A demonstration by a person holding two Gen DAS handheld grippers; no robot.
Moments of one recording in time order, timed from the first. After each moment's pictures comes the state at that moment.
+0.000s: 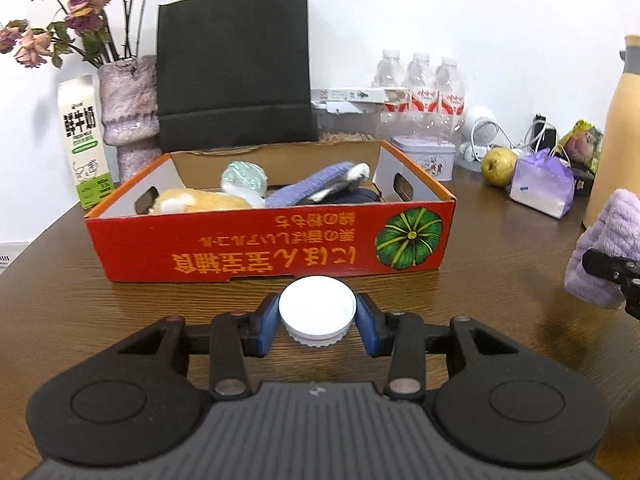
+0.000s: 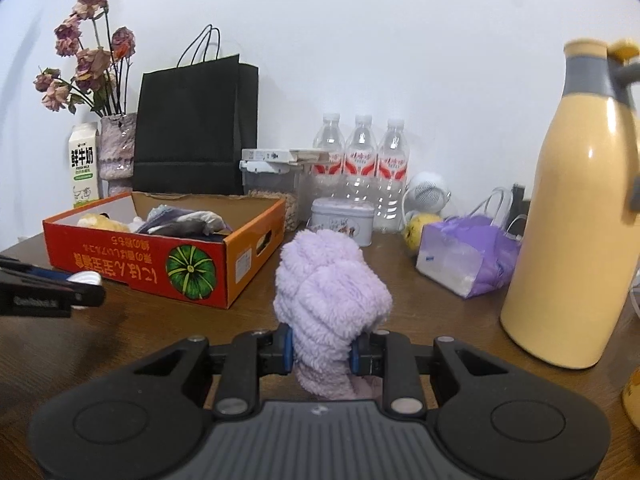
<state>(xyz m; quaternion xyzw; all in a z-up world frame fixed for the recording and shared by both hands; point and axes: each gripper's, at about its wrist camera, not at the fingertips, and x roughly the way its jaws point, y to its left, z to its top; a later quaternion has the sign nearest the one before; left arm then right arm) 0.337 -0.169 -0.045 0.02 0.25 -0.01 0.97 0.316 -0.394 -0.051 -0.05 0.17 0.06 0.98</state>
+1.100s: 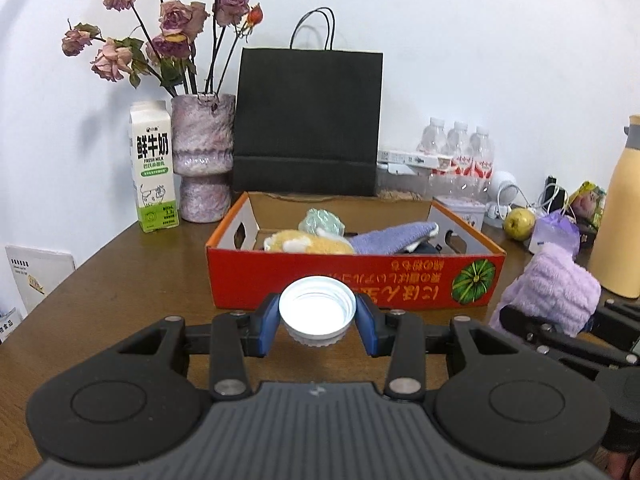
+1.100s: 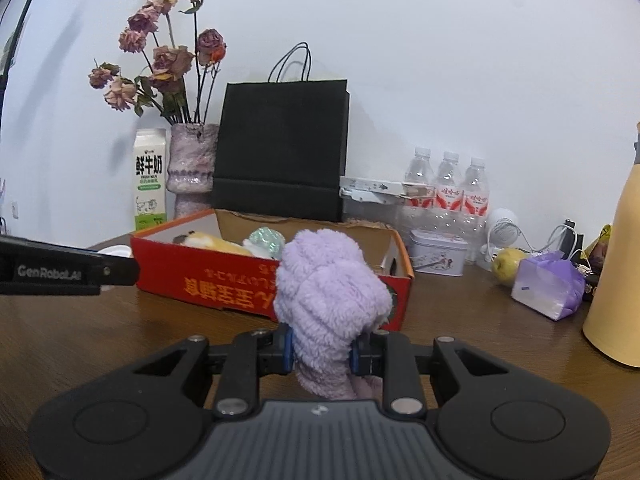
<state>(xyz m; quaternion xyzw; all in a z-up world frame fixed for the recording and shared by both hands) 0.283 -0.065 -0.012 -0.02 0.19 0.00 0.98 0.279 -0.231 -0.042 -0.05 0.14 0.09 0.98</state>
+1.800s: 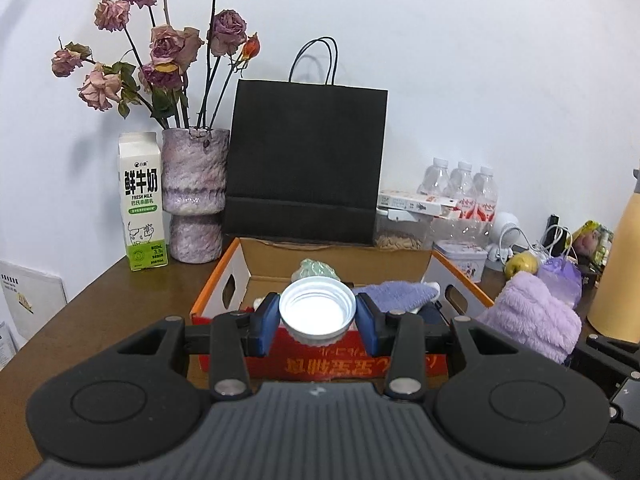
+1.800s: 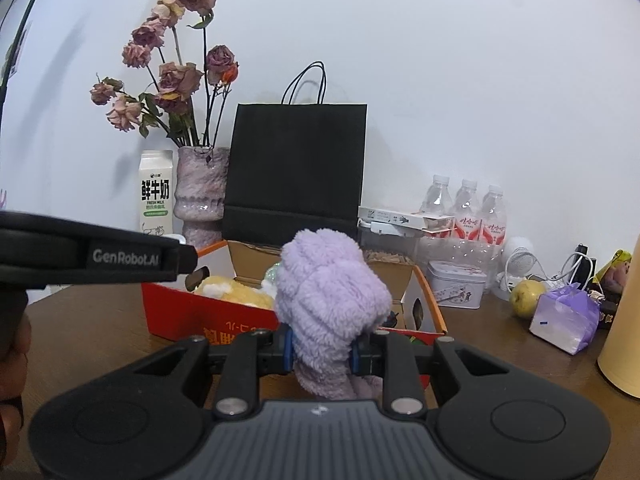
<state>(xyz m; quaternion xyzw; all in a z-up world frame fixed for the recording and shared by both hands) 0.322 -0.065 0.019 -0.04 0.15 -0.01 0.99 0.311 -0.203 -0.011 -0.05 0.13 0.10 0.99</state>
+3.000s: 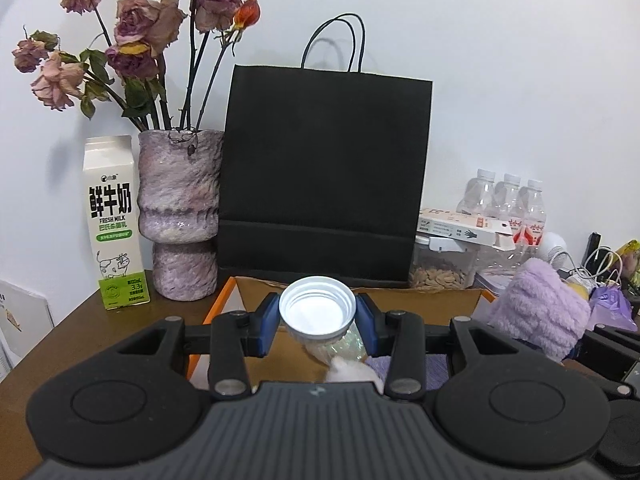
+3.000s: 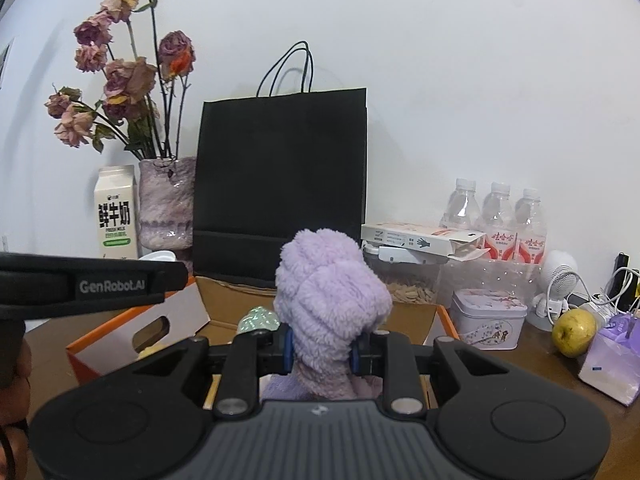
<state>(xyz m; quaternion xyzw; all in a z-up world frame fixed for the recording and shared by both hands) 0.449 -0.051 0.020 -0.04 0.15 0.01 0.99 0.448 -0.192 -0.006 -0.03 0.13 0.11 0.99</state>
